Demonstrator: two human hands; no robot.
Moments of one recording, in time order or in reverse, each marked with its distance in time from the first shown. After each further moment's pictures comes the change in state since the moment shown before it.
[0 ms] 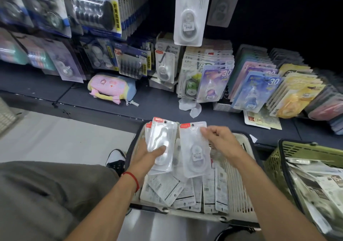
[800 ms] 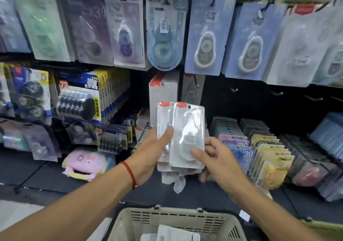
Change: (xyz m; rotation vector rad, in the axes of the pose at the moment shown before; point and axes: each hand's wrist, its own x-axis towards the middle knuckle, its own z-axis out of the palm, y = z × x) left_hand 0.050 0.254 0.090 0.006 -0.325 0.410; right_hand 0.018 -0.163 -0.066 0.206 0.142 -0.287
